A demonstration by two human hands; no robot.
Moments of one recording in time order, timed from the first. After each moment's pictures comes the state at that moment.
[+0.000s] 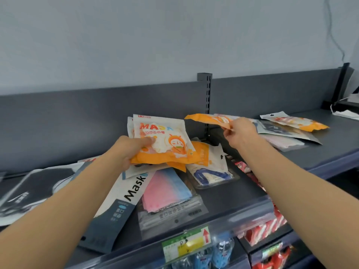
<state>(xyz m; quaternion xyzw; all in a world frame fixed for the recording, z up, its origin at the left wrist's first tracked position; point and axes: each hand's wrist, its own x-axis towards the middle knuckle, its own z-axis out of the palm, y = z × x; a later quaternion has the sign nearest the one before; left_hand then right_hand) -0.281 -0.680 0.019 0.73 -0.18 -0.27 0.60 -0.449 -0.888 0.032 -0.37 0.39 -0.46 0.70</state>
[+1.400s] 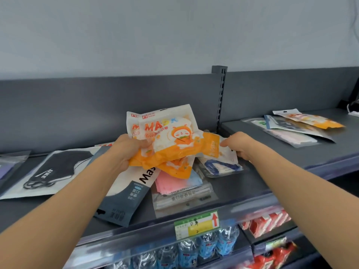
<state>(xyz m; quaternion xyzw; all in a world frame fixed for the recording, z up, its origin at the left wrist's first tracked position) -0.272 -0.638 -0.004 0.72 -0.17 -0.27 0.62 -0.449 -0.857 -0.004 -0.72 0.51 -0.16 0.43</state>
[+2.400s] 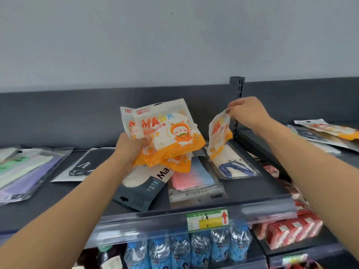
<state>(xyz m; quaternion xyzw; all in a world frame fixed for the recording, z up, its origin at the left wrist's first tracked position) -0.282 -0.588 0.005 0.69 -0.13 -0.15 0.70 -0.459 -0.809 0.086 -0.84 0.31 -0.30 0.32</state>
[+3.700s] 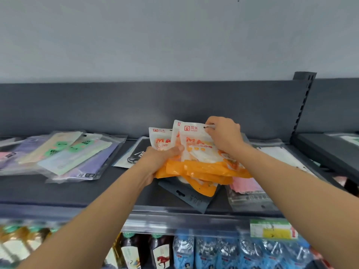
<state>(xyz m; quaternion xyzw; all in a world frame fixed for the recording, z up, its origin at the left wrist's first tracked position) -0.255 -0.498 -0.019 0.69 -0.14 -0.25 0.66 -0.314 -0.688 0.021 -0.94 0.19 -0.27 0.13</state>
